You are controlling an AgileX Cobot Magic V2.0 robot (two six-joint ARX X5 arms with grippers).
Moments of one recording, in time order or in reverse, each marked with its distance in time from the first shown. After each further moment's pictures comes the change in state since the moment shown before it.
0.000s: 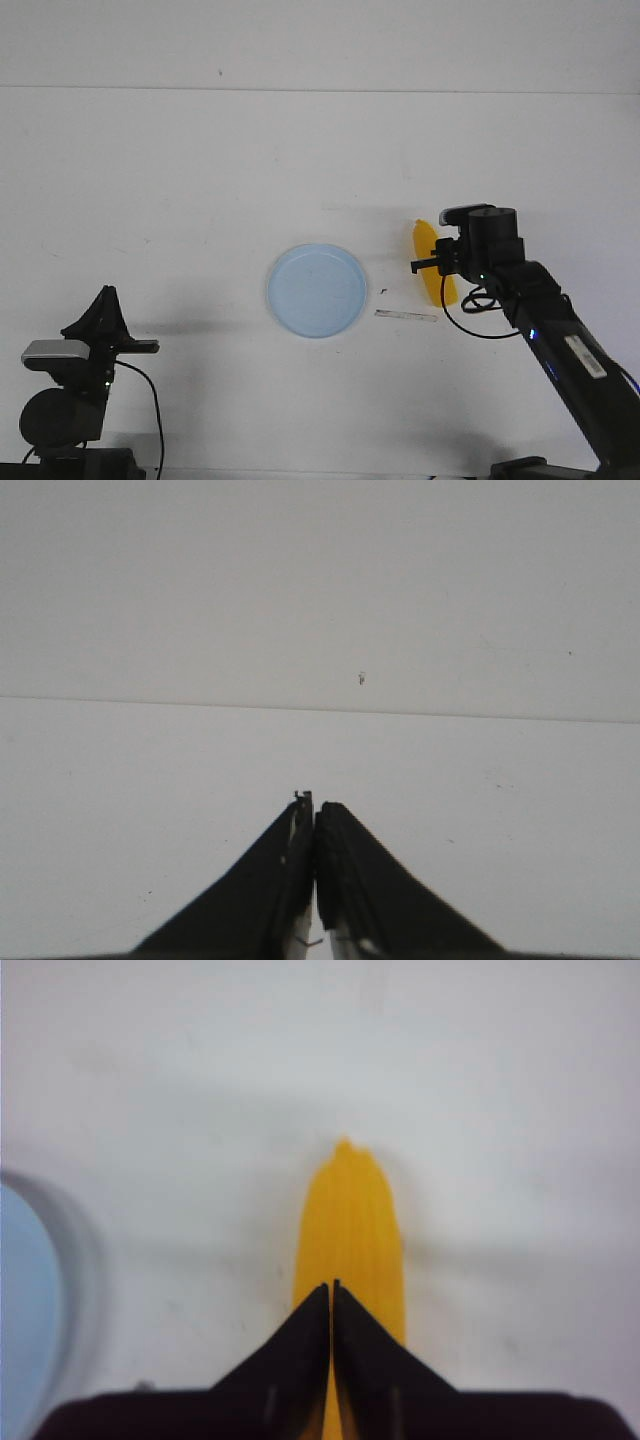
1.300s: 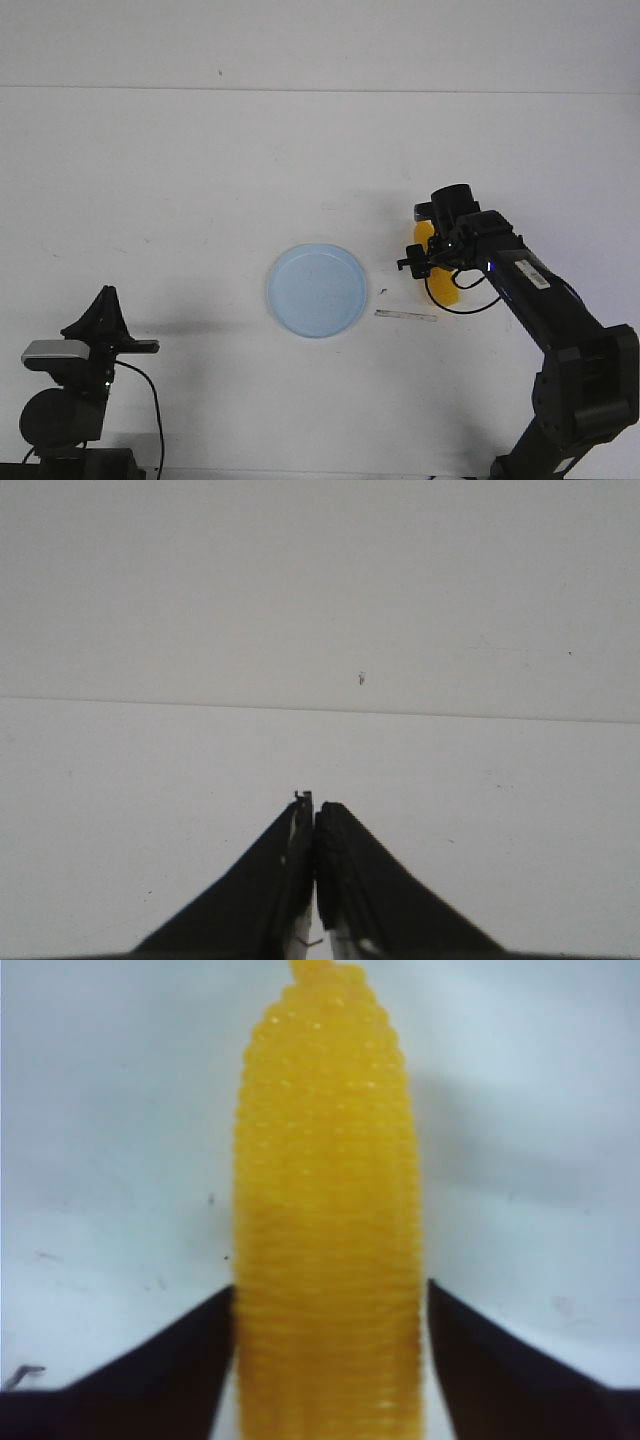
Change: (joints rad) left arm 0.000 0.000 0.000 0.000 0.000 0.000; right arm 0.039 0.348 0.241 -0.274 0.080 0.000
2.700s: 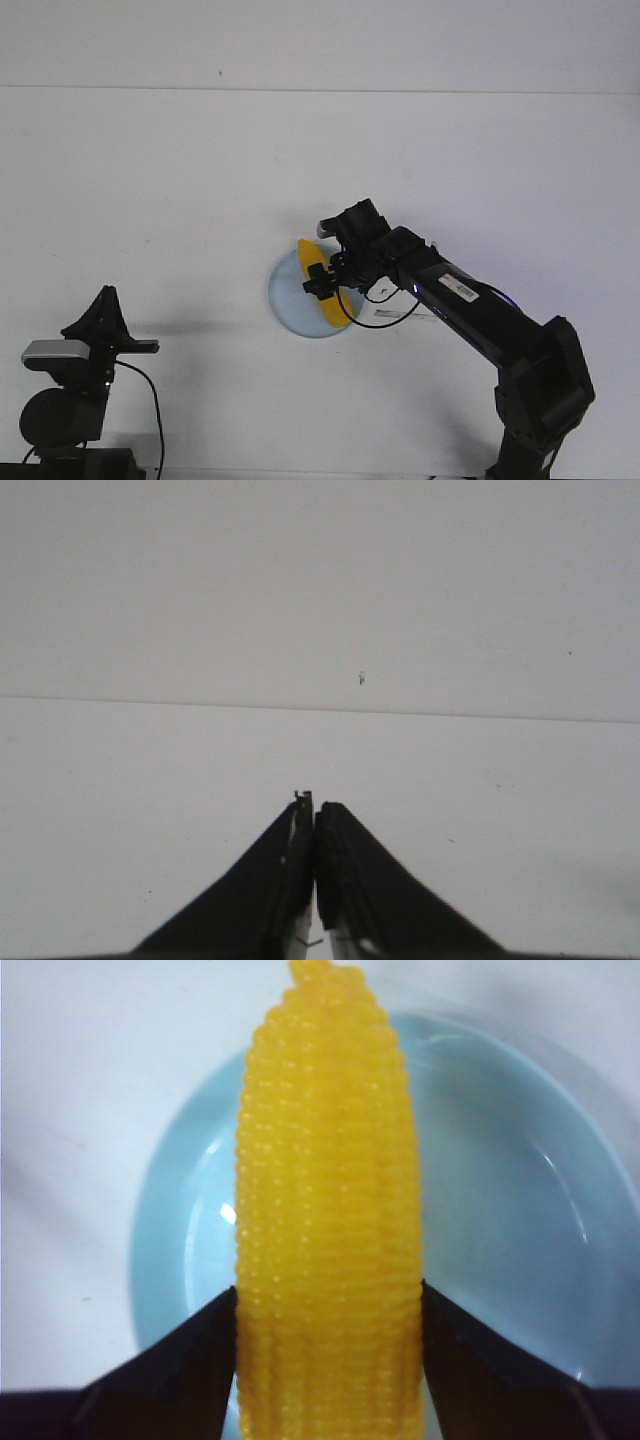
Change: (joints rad) left arm 0.000 0.000 0.000 0.000 0.000 0.000; right arm 0.373 0.077 0.080 0.131 -0.364 0.195
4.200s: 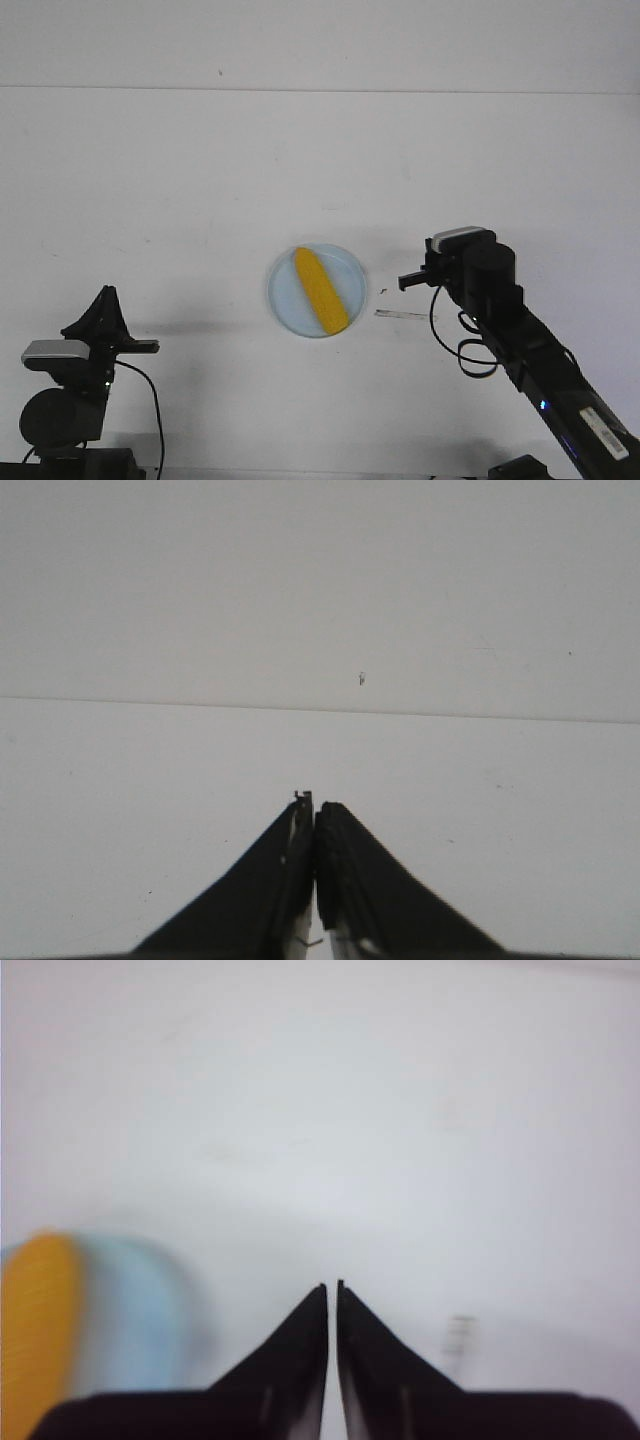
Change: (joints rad) left arm 0.000 0.000 0.000 0.000 0.000 0.000; right arm -0.271 -0.738 -0.615 0.525 0.394 -0.151
